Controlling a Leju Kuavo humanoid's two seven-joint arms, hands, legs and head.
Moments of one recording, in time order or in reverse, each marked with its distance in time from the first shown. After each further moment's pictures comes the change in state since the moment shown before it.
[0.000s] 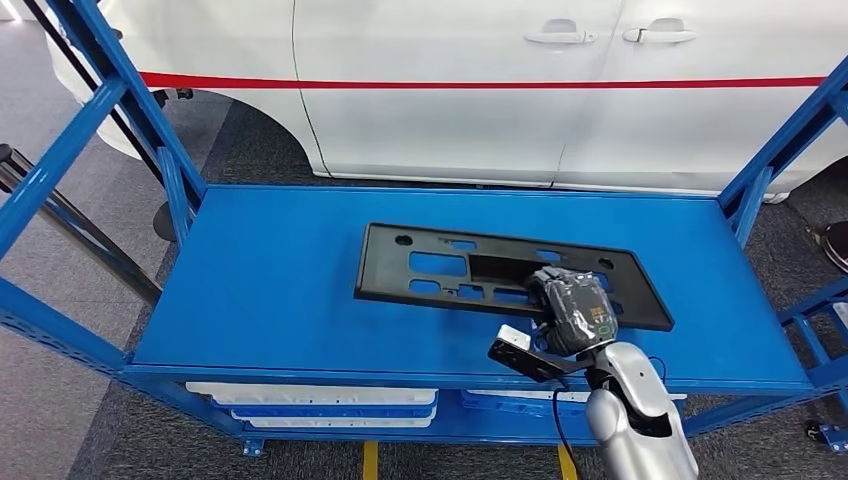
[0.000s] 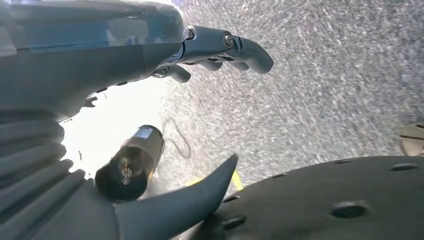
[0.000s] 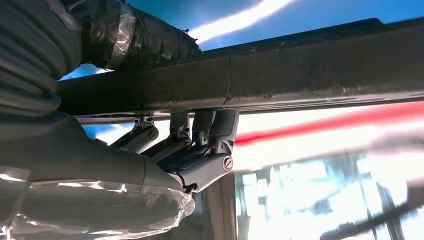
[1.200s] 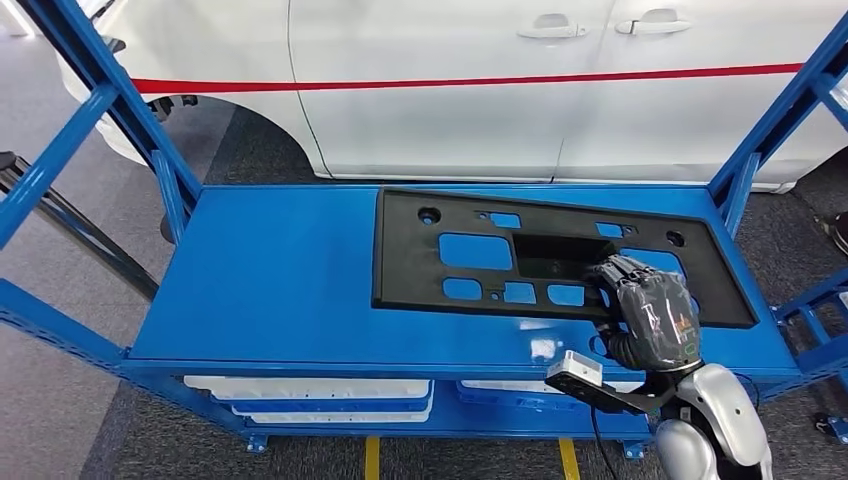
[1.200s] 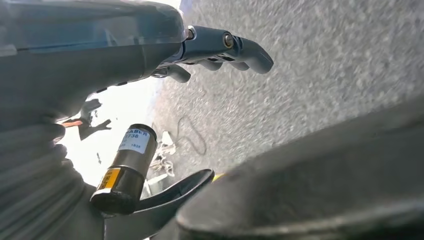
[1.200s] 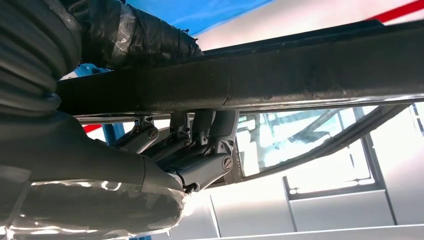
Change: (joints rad) left arm 0.005 -0.005 -0.005 0.000 -0.030 -0.021 0.038; right arm 0.180 -0.109 -0.090 -0.458 -0.108 0.058 -0.040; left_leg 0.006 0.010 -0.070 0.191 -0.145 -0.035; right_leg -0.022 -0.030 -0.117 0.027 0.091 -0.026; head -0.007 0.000
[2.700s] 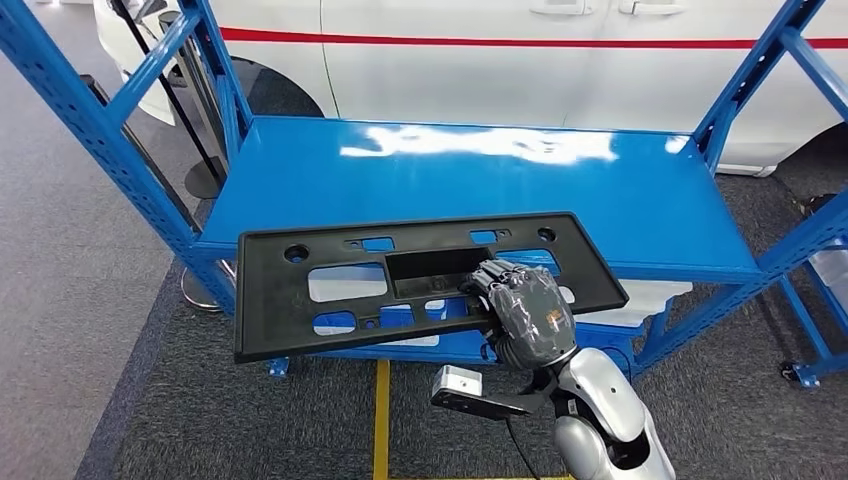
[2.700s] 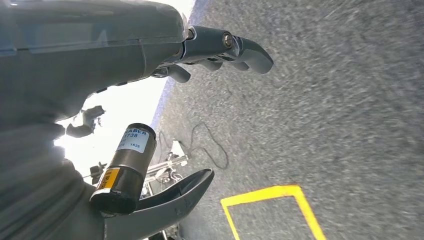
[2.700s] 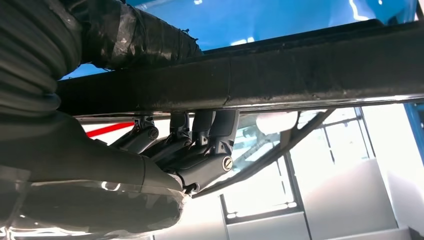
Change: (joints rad) left arm -0.013 0.129 -0.049 0.080 0.000 -0.020 -0.007; right arm -0.121 0.109 0.352 0.103 0.072 0.024 0.119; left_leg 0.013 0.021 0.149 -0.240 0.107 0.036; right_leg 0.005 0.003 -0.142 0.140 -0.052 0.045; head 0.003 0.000
